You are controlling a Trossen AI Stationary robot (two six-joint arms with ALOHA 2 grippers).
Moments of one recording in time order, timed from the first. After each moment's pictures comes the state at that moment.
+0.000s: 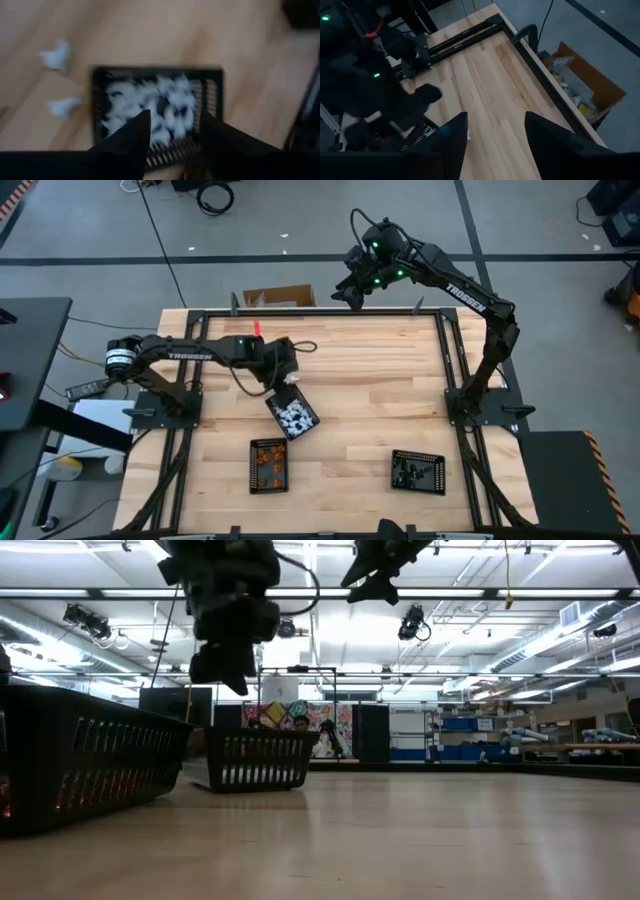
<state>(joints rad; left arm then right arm) 0.20 1.49 1.07 -0.66 0.29 -0.47 -0.58 1.72 1.99 -0.94 -0.37 0.06</state>
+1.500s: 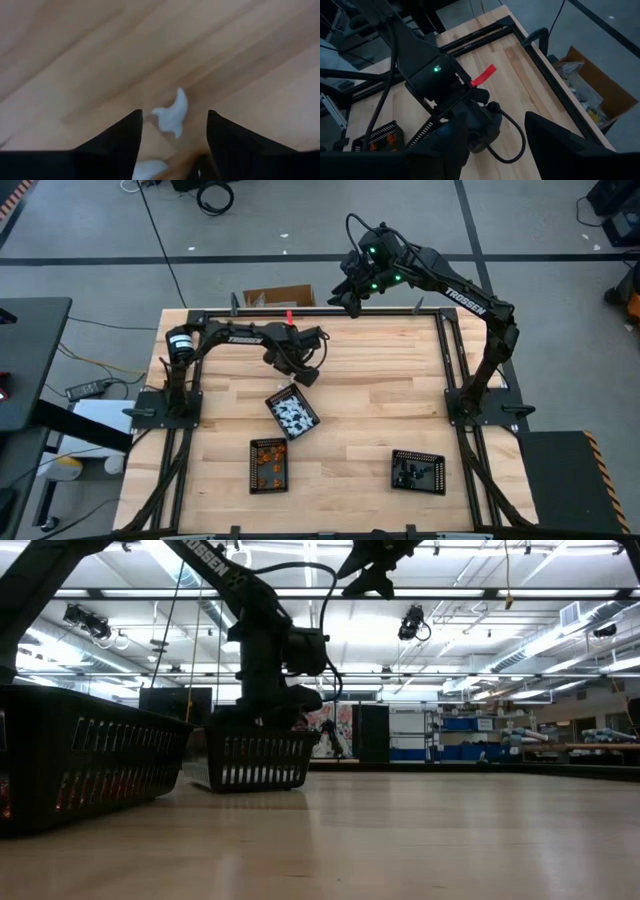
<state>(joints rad) 0.36 1.96 1.35 -0.84 0.11 -0.61 -0.53 1.72 1.99 -0.92 -0.36 0.06</state>
